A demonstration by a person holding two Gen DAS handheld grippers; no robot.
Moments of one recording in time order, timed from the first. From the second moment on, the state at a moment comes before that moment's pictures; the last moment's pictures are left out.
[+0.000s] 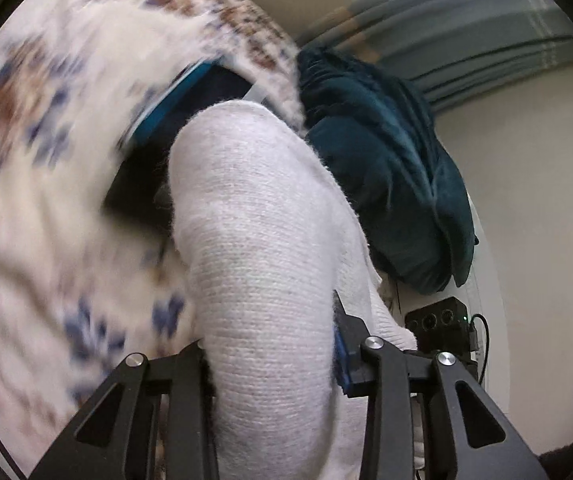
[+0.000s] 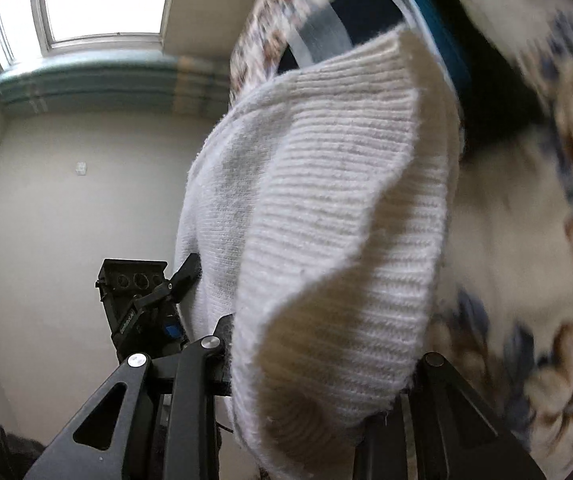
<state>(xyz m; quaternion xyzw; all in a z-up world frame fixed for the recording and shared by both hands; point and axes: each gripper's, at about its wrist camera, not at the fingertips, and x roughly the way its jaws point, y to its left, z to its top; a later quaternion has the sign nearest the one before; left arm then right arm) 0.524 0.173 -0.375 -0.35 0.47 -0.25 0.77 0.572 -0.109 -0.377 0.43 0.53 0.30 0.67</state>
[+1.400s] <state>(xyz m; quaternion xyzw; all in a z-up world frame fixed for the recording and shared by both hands) 0.651 0.171 -0.410 -0.14 0.52 -0.08 0.84 0.624 -0.140 -0.458 0.28 0.60 0.03 0.75</state>
